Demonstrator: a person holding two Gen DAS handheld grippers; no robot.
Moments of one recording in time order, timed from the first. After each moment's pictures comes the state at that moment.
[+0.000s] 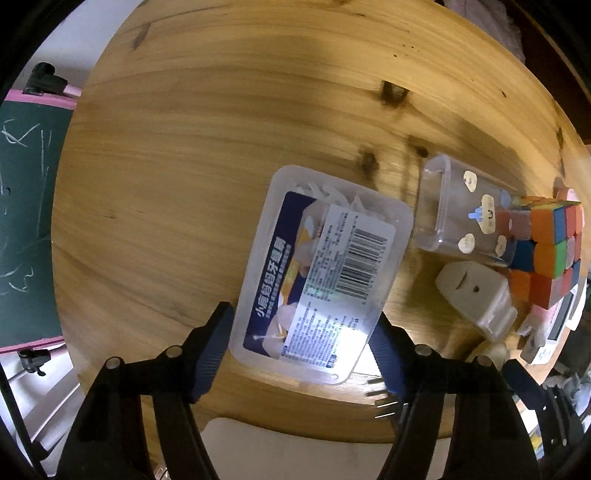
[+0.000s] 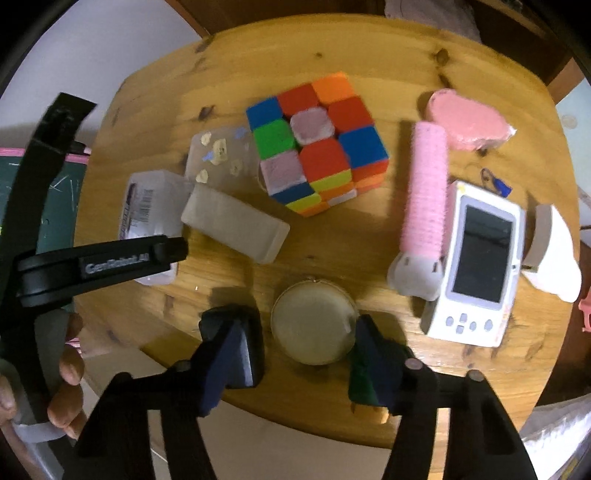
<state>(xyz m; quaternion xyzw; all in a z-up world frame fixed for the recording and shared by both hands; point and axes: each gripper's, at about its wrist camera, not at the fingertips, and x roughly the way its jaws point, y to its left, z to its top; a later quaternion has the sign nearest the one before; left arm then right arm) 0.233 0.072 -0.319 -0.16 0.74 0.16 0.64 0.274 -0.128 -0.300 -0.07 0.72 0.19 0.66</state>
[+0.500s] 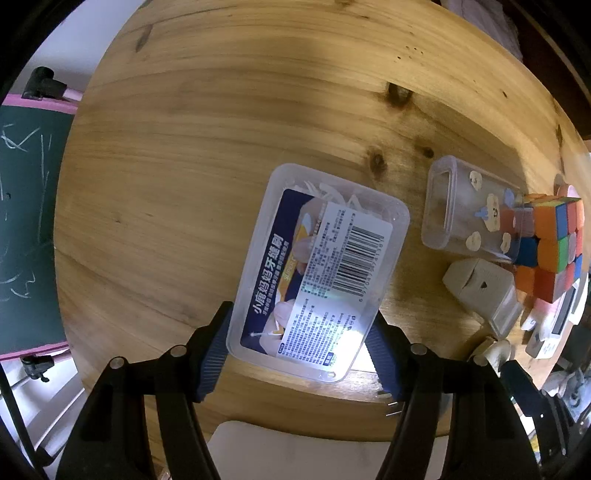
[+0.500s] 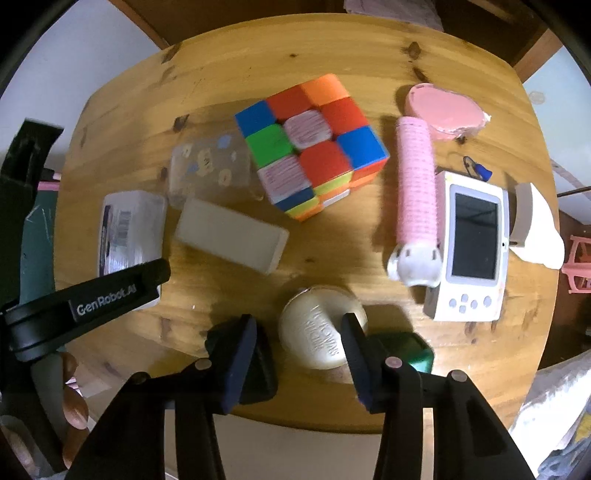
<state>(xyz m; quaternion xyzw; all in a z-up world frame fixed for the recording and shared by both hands) 0.236 0.082 -0.326 -0.15 0.74 0.16 0.64 0.271 -0.102 -0.298 -0.07 0.72 0.11 0.68</state>
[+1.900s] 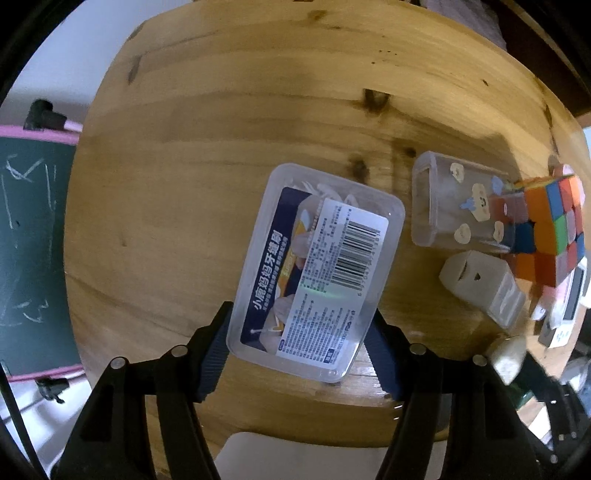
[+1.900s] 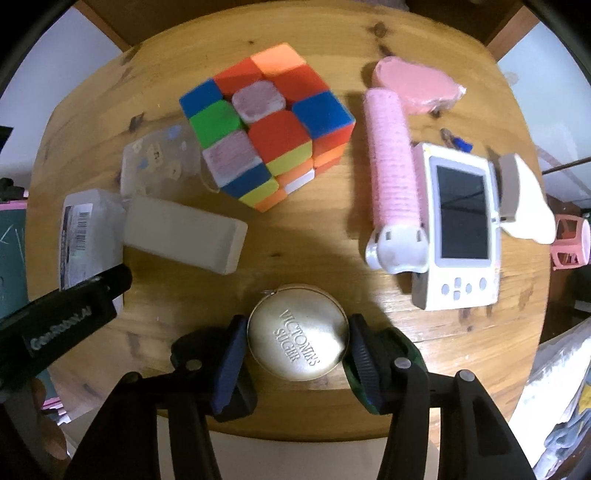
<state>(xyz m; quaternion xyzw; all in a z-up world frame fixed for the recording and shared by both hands) 0.236 0.052 -0.312 -0.10 0.72 0.15 0.67 0.274 -0.102 -0.313 -0.06 0.72 0.06 0.69</state>
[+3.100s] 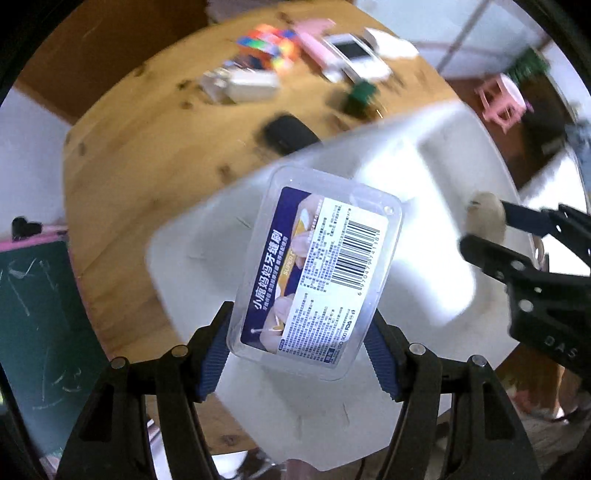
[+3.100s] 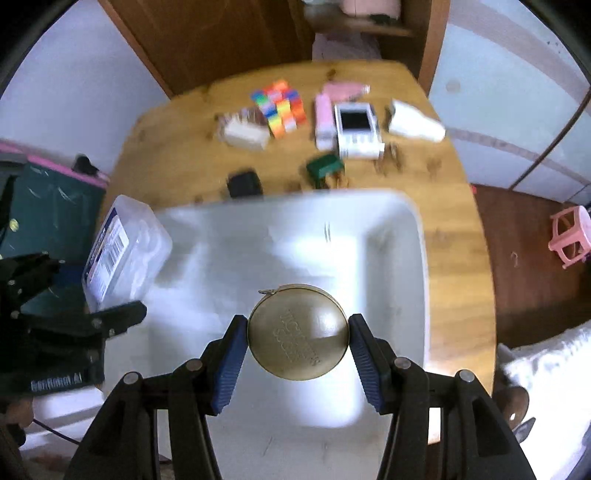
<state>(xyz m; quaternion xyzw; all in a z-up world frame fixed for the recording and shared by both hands) 0.051 -0.041 -0.216 0.11 0.68 -0.13 0.71 0.055 -0.206 -0.226 0.00 0.64 0.11 0.76</state>
